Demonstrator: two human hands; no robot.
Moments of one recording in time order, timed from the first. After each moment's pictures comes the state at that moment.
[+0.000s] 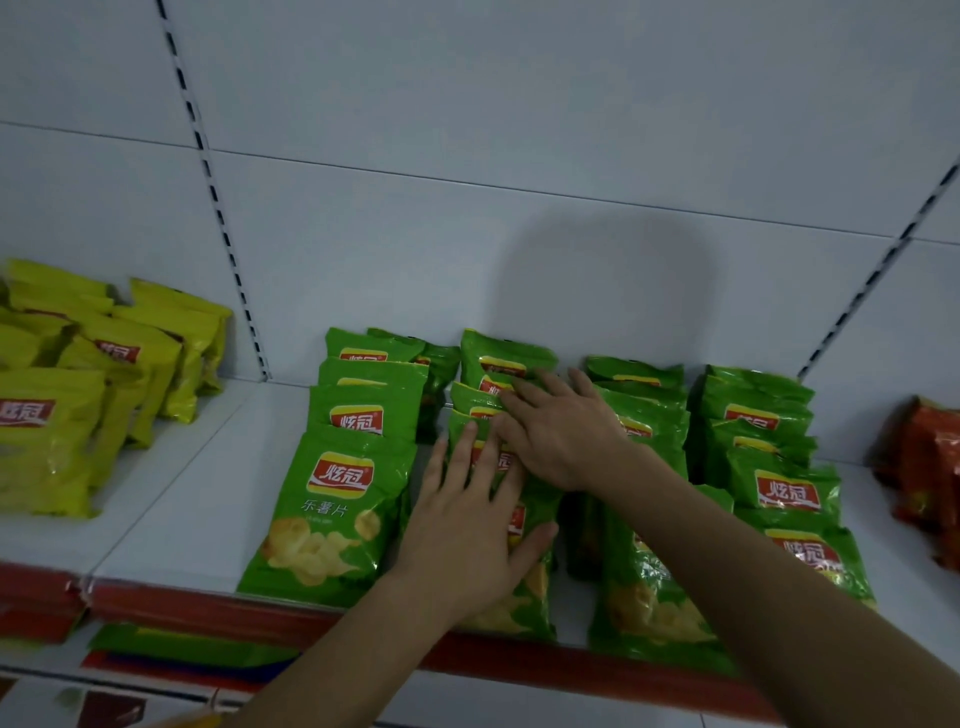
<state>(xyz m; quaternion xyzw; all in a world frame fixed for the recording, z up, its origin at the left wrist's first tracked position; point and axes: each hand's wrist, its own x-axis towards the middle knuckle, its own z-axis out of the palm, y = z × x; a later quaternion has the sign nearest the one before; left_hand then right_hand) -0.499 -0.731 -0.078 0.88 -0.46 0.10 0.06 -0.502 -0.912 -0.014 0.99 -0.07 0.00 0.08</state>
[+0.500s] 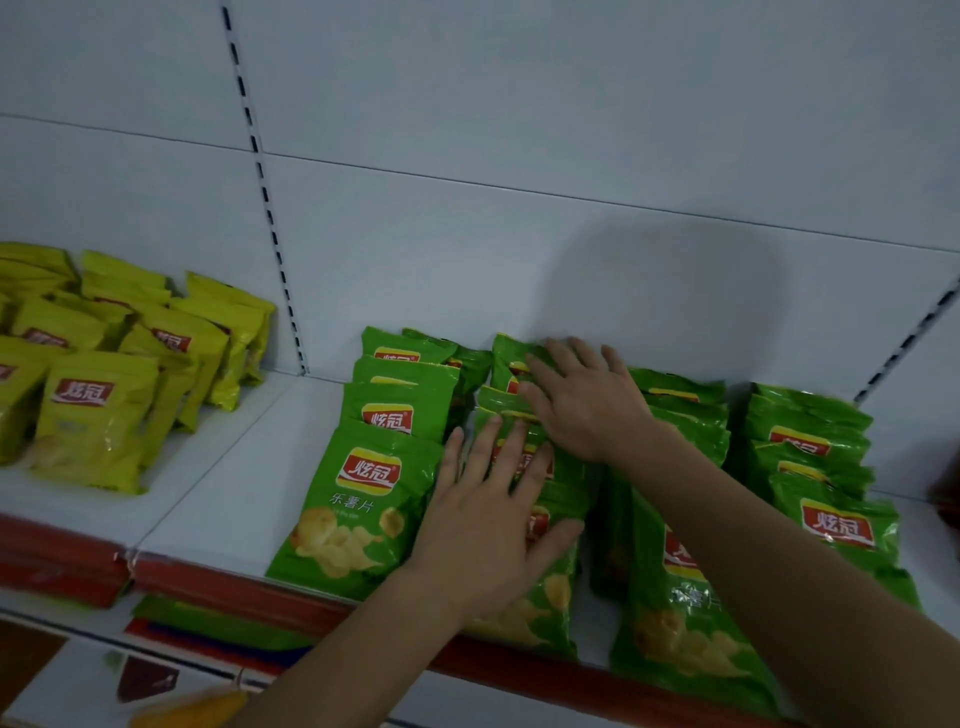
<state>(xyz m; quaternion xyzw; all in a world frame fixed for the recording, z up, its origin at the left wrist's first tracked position) -0.501 -0.727 -0.059 0.89 -0.44 0.11 0.07 -0.470 -0.926 0.001 0.99 -0.09 0.04 0.07</state>
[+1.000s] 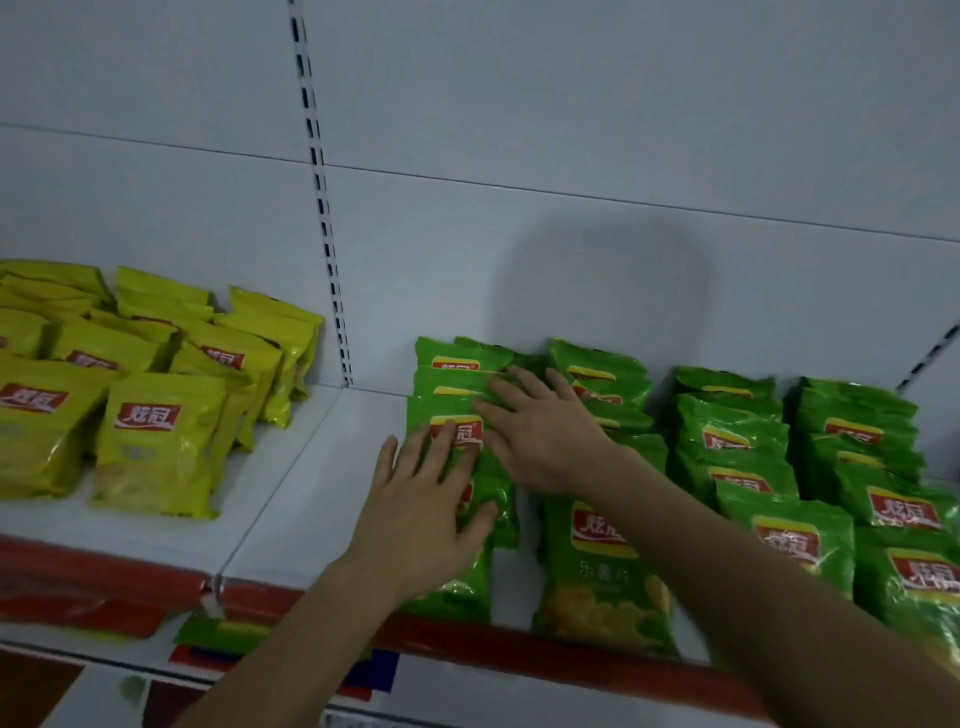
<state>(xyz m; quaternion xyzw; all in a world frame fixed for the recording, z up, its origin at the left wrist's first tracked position) -0.414 -0.617 -0.081 0.91 -0.40 0.05 0.06 -0.439 -0.815 -0.020 1.00 0.01 0.01 0.08</state>
